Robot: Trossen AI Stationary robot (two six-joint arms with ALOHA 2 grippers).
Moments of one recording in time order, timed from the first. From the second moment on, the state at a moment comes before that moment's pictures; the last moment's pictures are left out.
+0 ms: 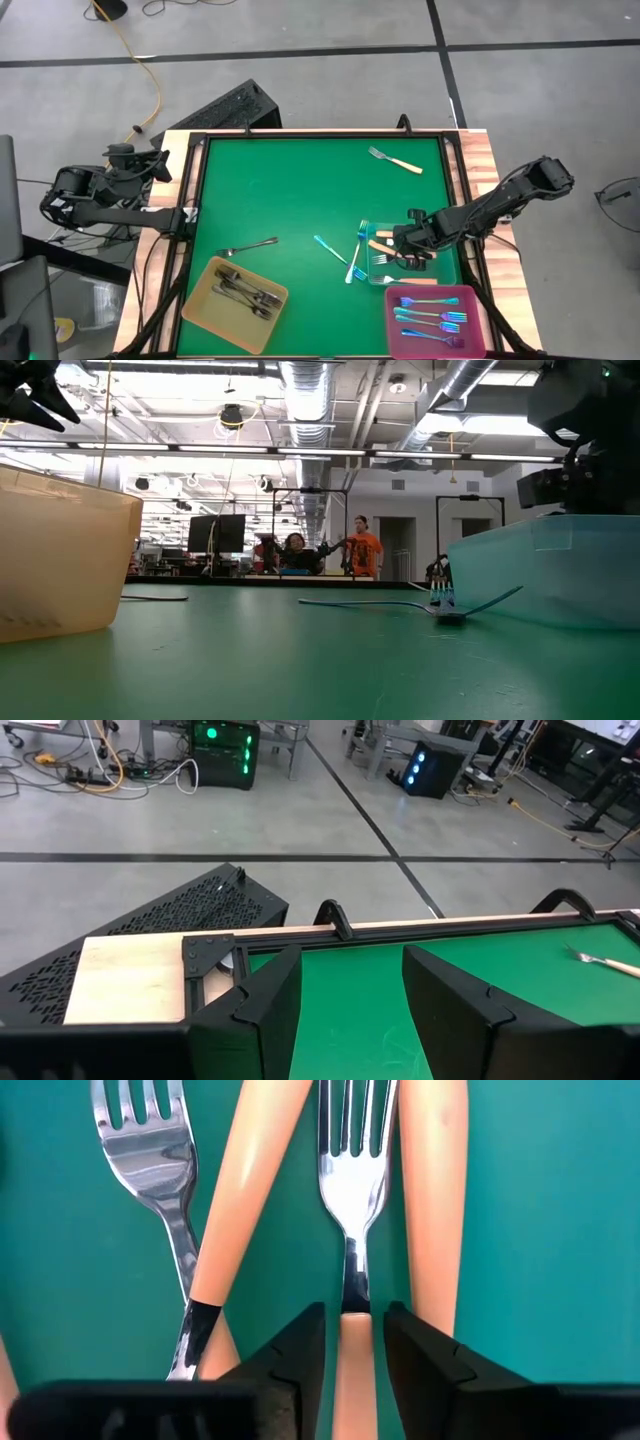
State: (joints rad) left arm -0.02 0.23 0.96 -1.57 -1.05 -1.06; right arm 0.32 1.27 0.55 -0.62 0.16 0.44
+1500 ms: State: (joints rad) left arm -0.02 0.23 0.96 -1.57 -1.05 -1.12; right arm 0.26 1.27 0.75 -0.74 0.16 0.21
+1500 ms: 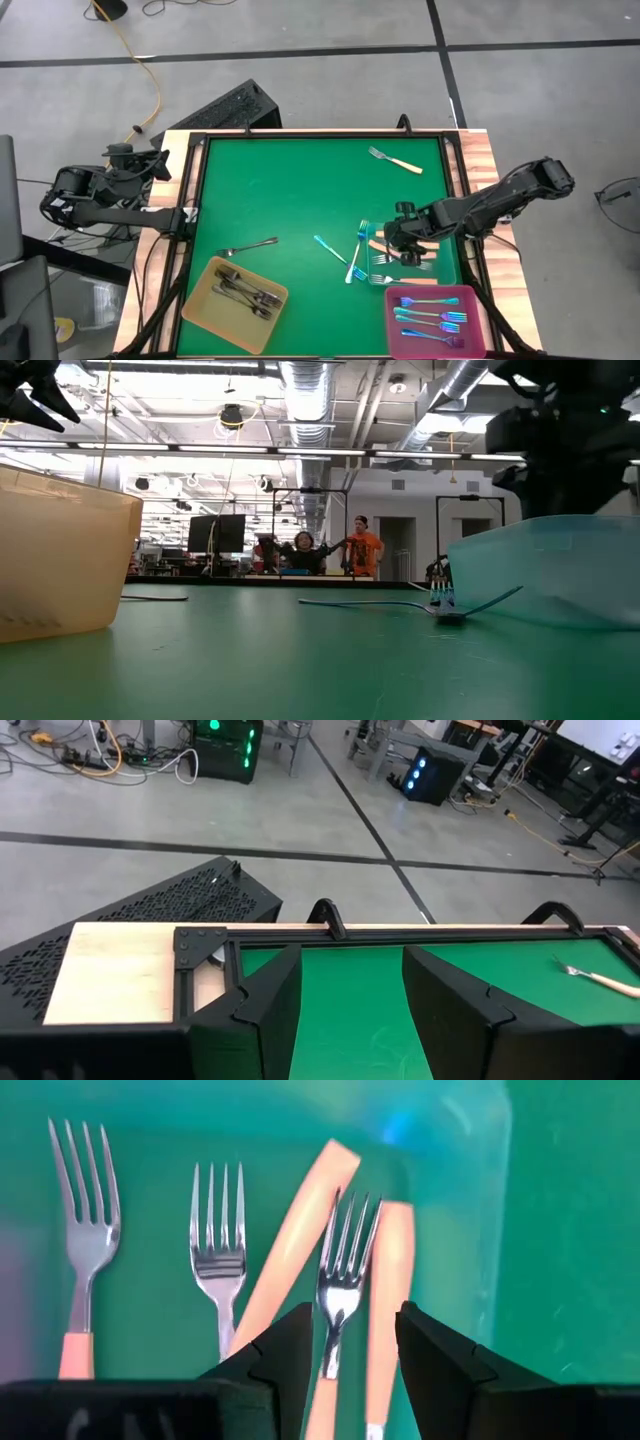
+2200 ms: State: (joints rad) left arm -0.02 0.23 0.96 -1.57 -1.04 -1.11; right arm 0.11 1.27 0.89 -0.61 0.16 0.00
